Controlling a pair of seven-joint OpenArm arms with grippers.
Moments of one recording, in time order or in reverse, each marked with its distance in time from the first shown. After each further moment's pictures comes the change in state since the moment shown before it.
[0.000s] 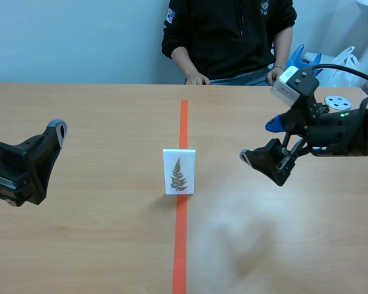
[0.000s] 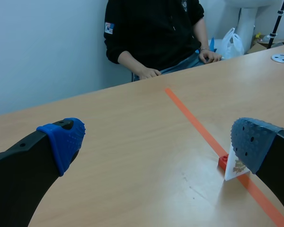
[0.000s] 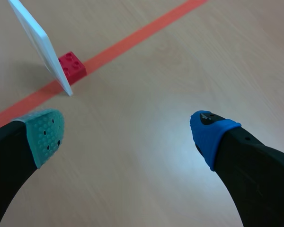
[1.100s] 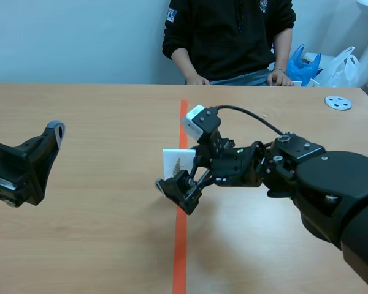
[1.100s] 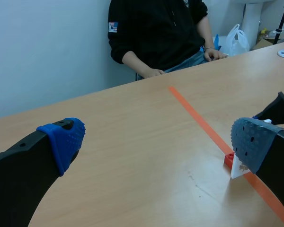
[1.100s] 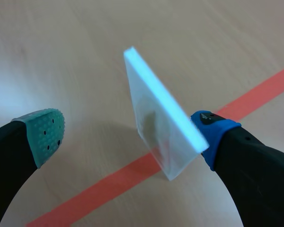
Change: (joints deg) left arm 0.0 0.6 -0.7 0.0 1.6 0.0 0.0; right arm 5.7 -18.5 -11.1 -21.3 -10.6 -1.1 15.3
